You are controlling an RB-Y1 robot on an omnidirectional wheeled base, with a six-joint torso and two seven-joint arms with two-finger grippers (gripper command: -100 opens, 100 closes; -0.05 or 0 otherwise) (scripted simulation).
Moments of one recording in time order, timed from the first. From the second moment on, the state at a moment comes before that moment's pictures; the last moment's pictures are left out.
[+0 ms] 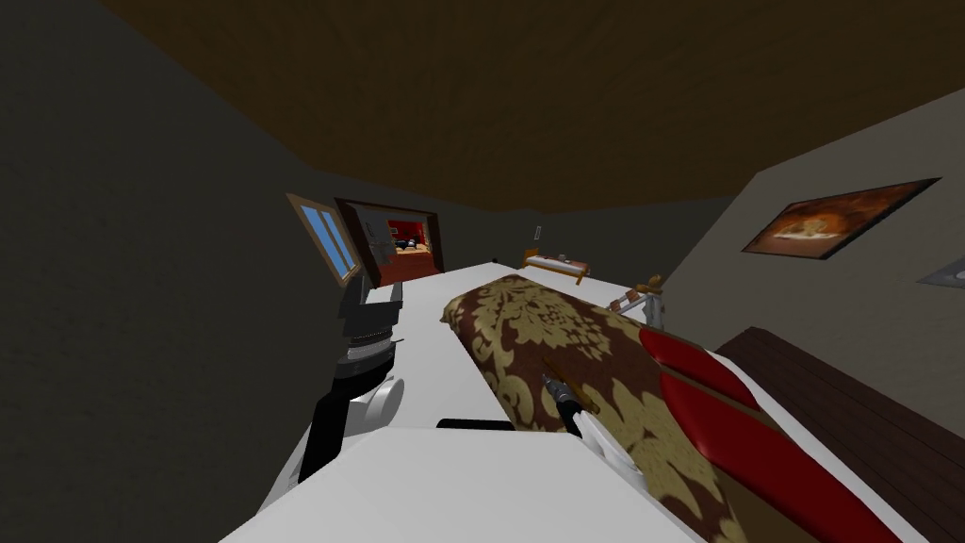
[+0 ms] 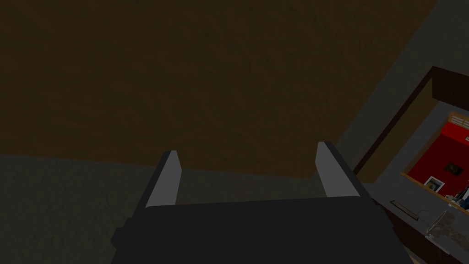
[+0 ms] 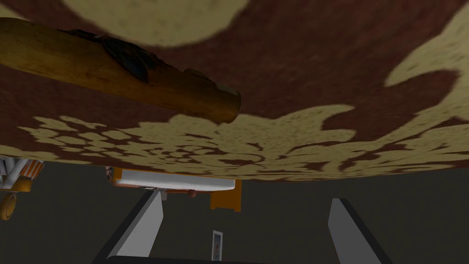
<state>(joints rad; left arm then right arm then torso) 0.45 -0.05 -0.01 -2.39 0.03 -0.55 0.11 0.21 -0.40 0.16 -1.19 0.73 0.21 0.26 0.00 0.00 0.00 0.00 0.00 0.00</state>
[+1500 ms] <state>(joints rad) 0.45 -0.05 -0.01 -2.39 0.03 -0.55 0.11 0.25 -0.44 0.30 -0.89 0.86 0.46 0.49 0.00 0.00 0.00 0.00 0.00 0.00</state>
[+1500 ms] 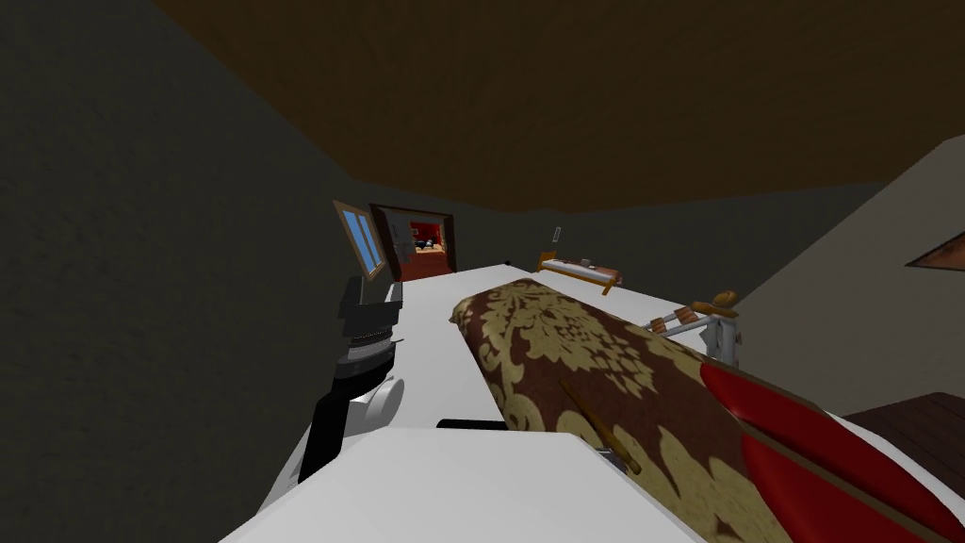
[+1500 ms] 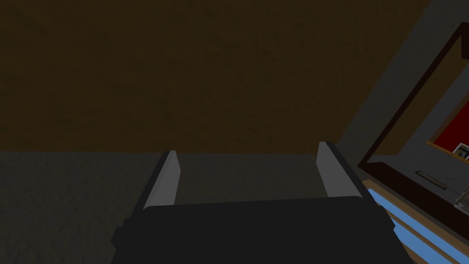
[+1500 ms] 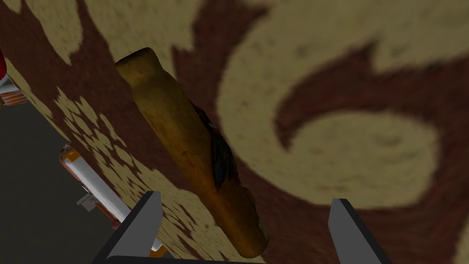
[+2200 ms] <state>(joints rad) 0.45 -0.05 -0.01 -2.39 0.03 -0.55 0.11 0.26 -0.43 0.32 -0.75 0.95 0.47 0.53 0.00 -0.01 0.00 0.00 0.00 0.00</state>
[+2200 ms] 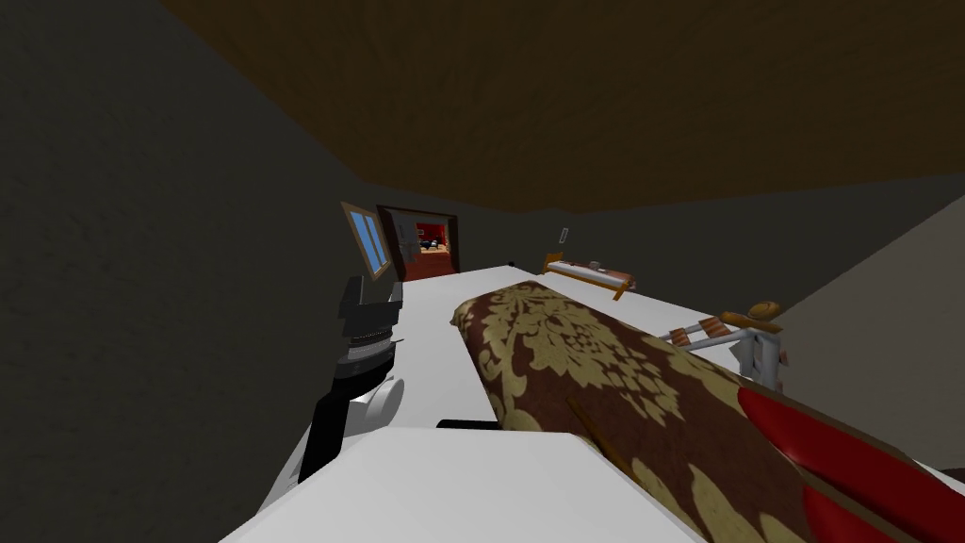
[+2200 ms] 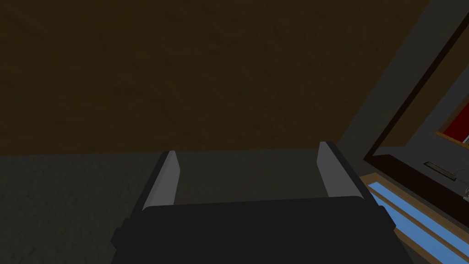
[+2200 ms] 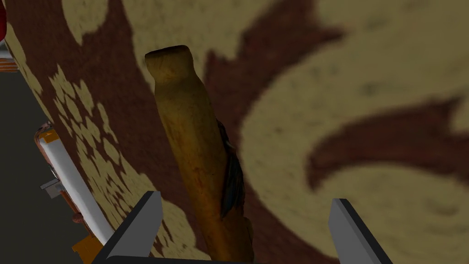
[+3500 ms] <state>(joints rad) 0.45 -0.05 -0.01 -2.39 0.03 -0.55 0.11 0.25 -0.33 0.33 -0.64 1.01 0.49 0.60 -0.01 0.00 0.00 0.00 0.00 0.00</state>
